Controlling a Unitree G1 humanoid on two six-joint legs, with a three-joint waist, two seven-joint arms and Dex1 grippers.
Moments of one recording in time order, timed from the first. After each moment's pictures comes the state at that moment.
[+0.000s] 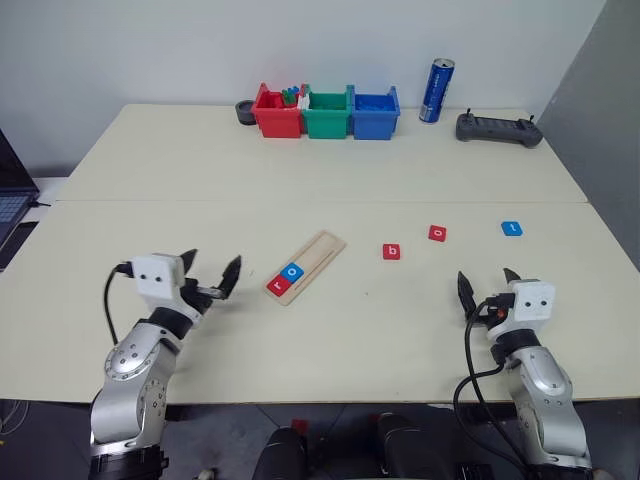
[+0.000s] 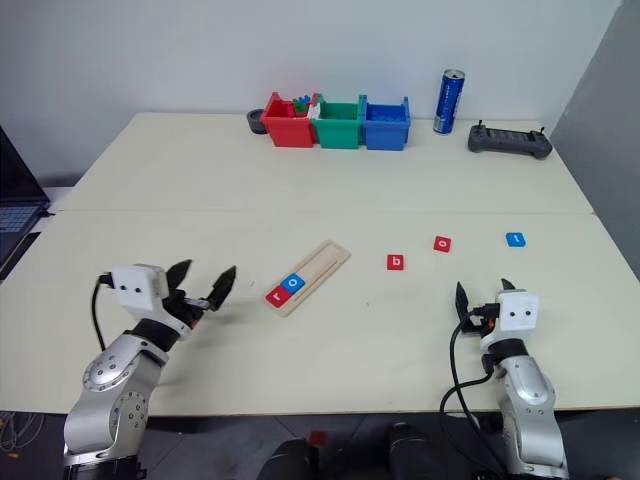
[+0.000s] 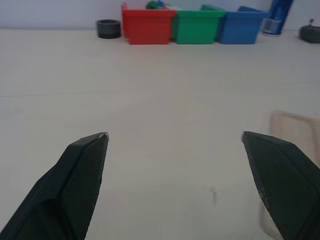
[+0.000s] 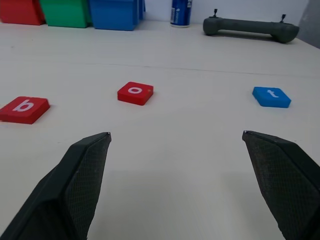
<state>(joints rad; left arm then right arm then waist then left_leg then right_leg) -0.01 0.38 0.27 -0.22 -0.40 0.27 -0.44 0.09 -0.21 -0.16 -0.18 0.17 0.03 0.24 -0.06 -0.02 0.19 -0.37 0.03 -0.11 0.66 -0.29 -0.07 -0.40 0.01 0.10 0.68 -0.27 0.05</state>
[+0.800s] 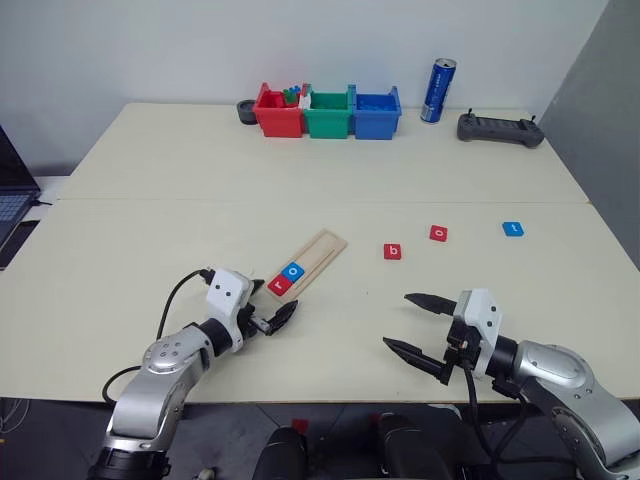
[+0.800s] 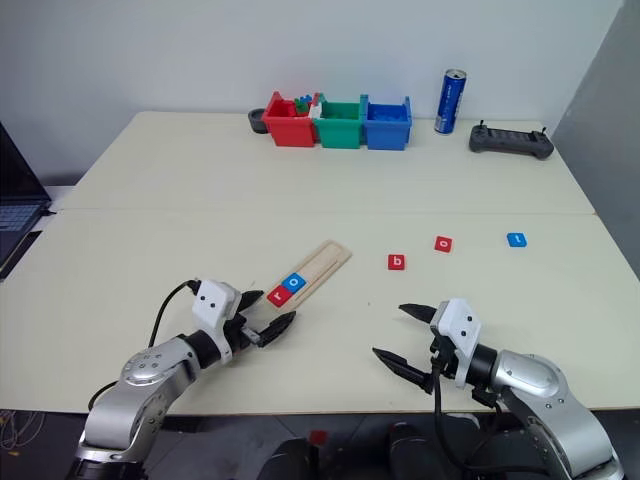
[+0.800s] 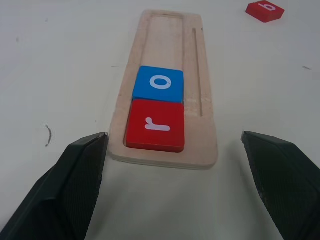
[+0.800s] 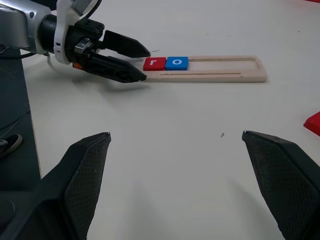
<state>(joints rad) -0.02 0.47 0.03 -0.27 -0.32 0.45 -0.53 0.11 -0.61 0.07 -0.59 0.45 0.40 0.73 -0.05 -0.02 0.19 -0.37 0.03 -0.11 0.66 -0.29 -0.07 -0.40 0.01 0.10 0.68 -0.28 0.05</state>
